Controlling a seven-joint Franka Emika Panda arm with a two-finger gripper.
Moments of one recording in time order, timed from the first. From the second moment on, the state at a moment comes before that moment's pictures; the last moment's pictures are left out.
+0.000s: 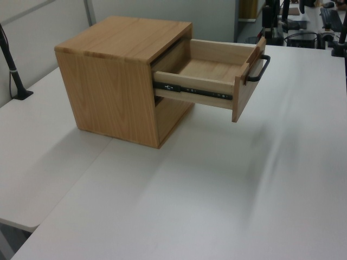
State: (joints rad) arm 0.14 0.00 -0.16 -1.56 -0.06 1.48 -0.06
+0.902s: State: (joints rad) arm 0.22 -0.04 -0.07 -1.70 -0.06 1.47 -0.07
